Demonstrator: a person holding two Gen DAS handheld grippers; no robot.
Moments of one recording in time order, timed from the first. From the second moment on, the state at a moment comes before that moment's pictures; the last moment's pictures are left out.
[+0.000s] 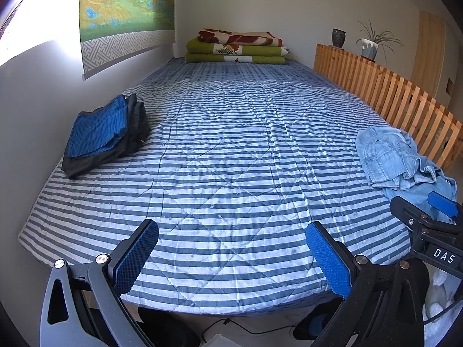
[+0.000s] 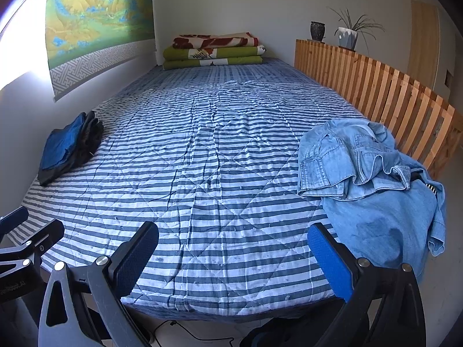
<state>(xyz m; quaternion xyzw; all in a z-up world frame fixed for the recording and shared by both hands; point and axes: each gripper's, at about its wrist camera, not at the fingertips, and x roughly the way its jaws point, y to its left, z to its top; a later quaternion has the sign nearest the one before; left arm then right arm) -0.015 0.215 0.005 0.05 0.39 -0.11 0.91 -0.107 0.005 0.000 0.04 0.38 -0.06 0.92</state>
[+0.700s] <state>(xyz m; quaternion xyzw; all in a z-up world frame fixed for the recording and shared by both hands) 0.015 0.186 -0.004 0.06 0.40 -0.14 0.91 -0.086 -0.081 -0.010 0.06 0.38 -0.12 0.91</state>
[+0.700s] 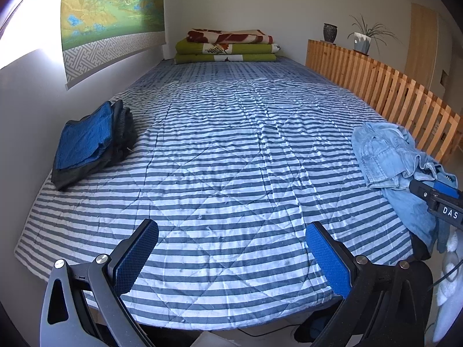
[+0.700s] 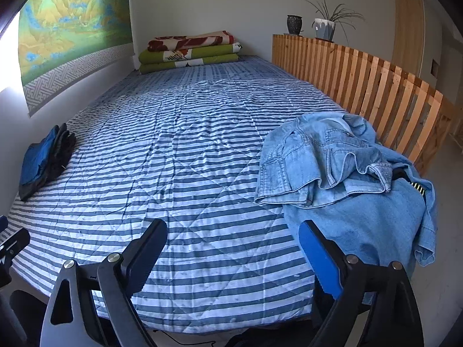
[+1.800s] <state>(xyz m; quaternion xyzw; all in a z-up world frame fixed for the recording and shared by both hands) 0.036 0.120 -0.026 0.10 0.42 -0.19 0.88 0.009 -0.323 -0.047 0.14 0.51 -0.21 0.82</state>
